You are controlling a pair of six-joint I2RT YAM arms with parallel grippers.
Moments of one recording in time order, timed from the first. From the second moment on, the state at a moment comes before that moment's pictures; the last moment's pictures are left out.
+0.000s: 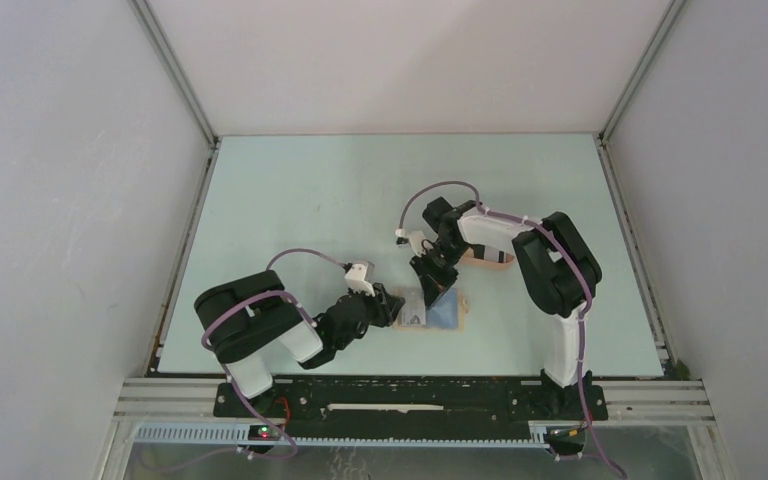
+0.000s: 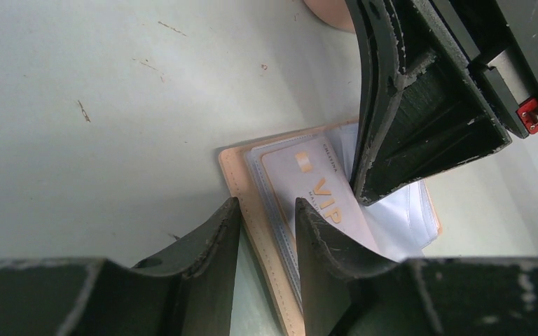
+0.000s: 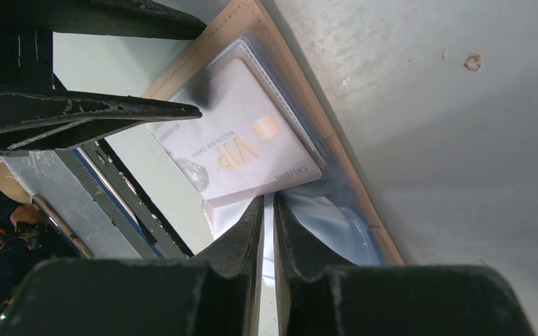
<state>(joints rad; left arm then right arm) -0.99 1.72 0.24 1.14 -0.31 -0.68 0.58 2.00 1.31 -0.82 -0.63 -0.23</state>
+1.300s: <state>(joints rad) -0.99 1.72 0.24 1.21 -0.25 -0.70 0.58 2.01 1.32 -0.91 -0.61 -0.38</state>
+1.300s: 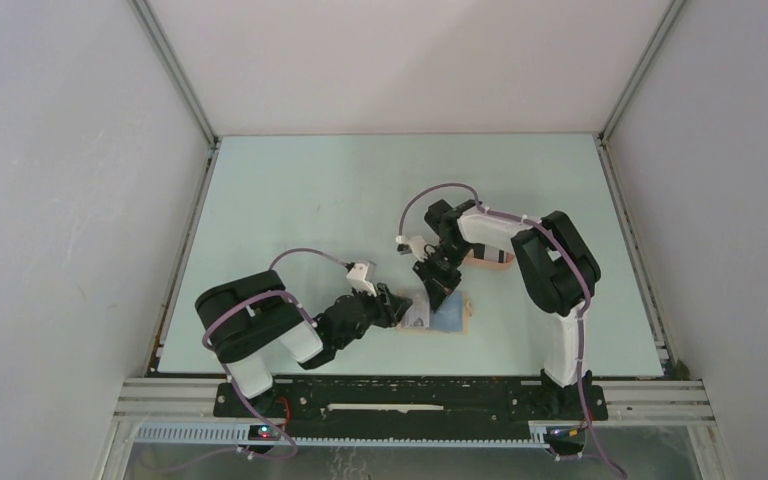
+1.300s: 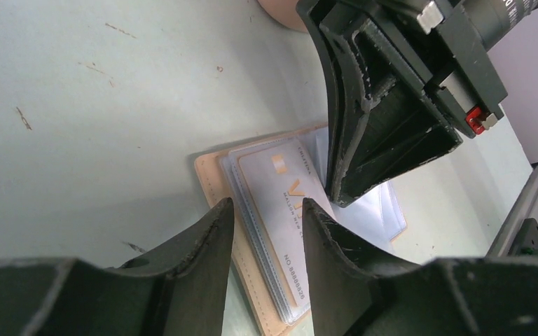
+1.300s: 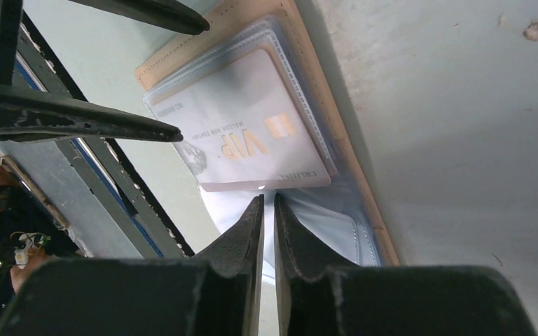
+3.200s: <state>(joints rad) -1.11 1.62 0.32 1.07 -0.20 -0.55 0.47 1.61 1.20 -0.83 -0.73 -0.58</state>
